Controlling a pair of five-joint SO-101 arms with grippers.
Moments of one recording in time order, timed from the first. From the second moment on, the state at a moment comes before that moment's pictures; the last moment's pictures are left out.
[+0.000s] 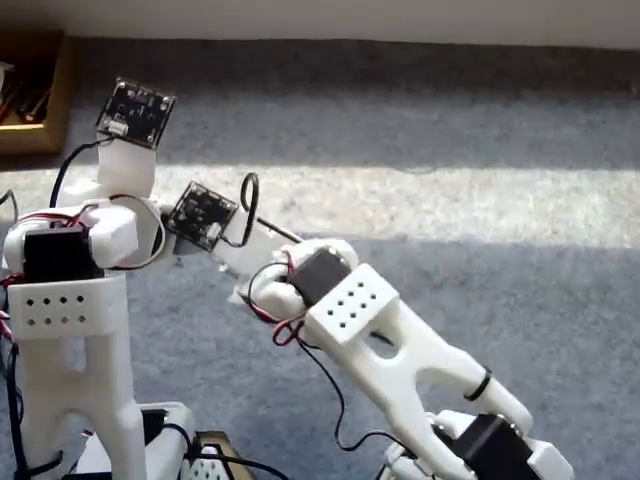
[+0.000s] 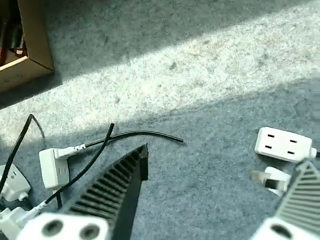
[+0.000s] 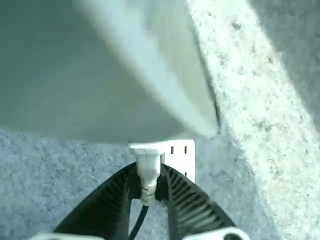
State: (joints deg) left arm -10.7 -38.2 18.0 81.5 -19.0; right arm -49.9 -17.8 24.2 58.1 21.4
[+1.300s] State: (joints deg) left arm -10.0 -38.2 25.5 69.8 -26.3; right arm -41.1 -42.5 47.2 46.6 17.3
